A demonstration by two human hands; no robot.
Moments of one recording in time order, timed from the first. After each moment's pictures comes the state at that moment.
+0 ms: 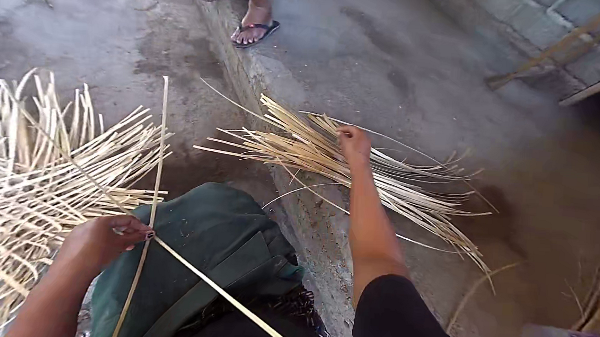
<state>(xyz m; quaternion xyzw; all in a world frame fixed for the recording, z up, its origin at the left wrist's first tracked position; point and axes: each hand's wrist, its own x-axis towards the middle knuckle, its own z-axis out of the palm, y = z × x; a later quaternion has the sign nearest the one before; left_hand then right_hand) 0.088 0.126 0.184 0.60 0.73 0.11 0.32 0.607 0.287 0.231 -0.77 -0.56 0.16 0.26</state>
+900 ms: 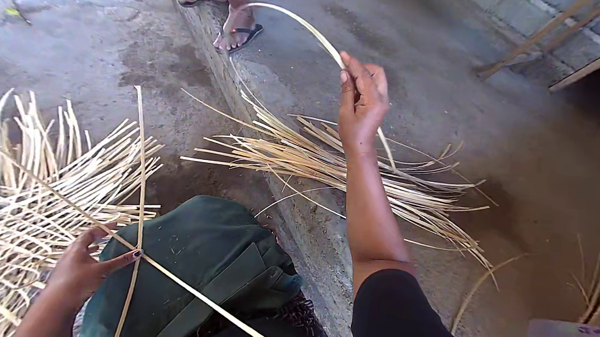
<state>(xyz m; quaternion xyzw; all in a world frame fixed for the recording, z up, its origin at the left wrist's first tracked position) 0.069 0.124 0.146 0.52 0.72 0.28 0.37 0.561 0.285 0.326 -0.42 -0.68 -0.14 0.59</state>
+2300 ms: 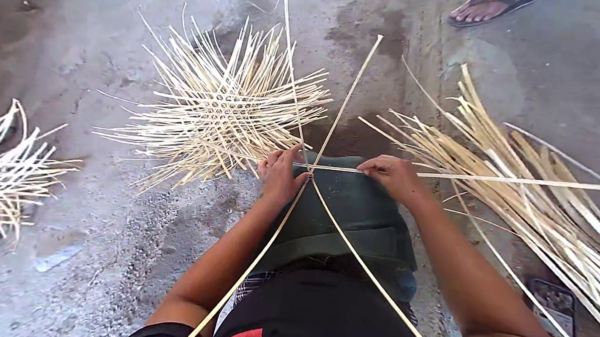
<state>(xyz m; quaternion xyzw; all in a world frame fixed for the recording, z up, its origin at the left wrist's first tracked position) 0.101 0.085 0.138 0.57 0.76 0.30 0.09 0.367 0.237 0.163 -0.32 -0.89 0.28 0.16</state>
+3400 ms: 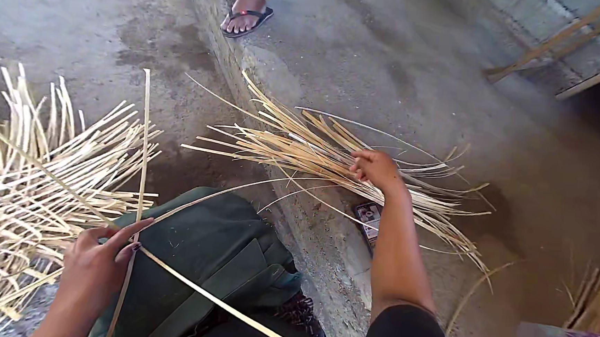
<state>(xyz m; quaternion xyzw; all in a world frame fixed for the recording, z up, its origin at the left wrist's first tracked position) 0.104 0.106 0.151 0.69 0.67 0.20 0.16 0.646 0.225 0.251 -0.76 -0.55 0.30 0.16</state>
